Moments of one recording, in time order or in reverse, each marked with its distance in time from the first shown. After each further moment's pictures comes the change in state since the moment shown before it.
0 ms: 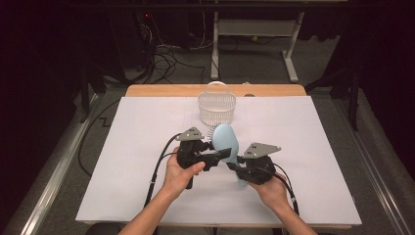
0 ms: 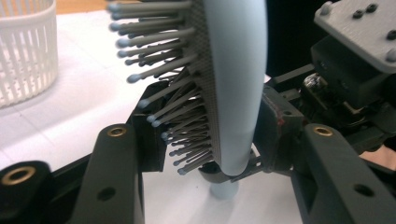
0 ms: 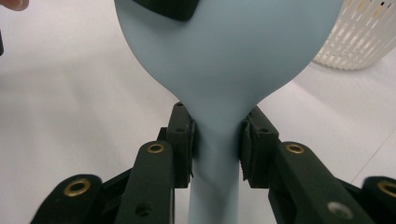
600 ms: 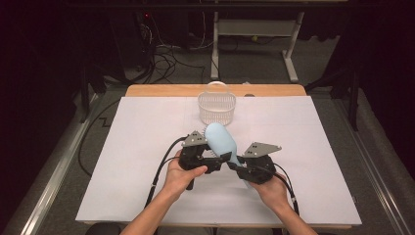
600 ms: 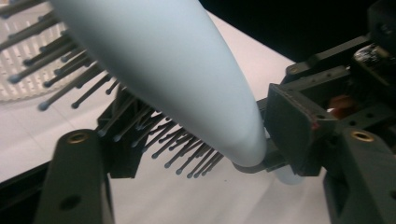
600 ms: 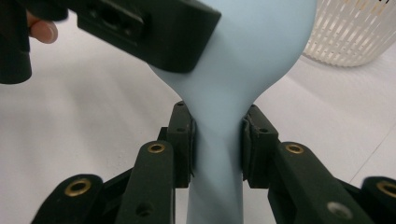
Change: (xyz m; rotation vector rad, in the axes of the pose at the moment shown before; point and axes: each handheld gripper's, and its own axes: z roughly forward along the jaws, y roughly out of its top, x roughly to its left) left arm 0.005 -0.014 0.011 0.007 0.085 0.026; right arm -0.002 -0.001 0.001 0.006 -0.001 0.015
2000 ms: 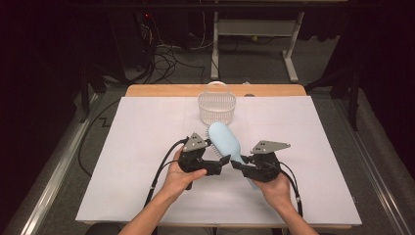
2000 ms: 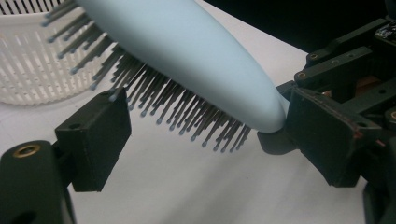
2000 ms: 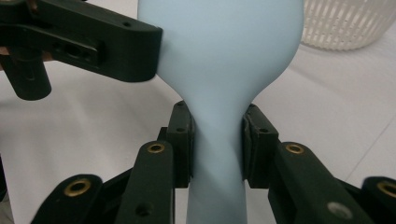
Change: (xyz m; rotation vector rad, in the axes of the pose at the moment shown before) left arm -0.004 -0.007 0.005 0.001 0.104 0.073; right arm -0.013 -0.007 -0.005 -0.022 0.051 0.114
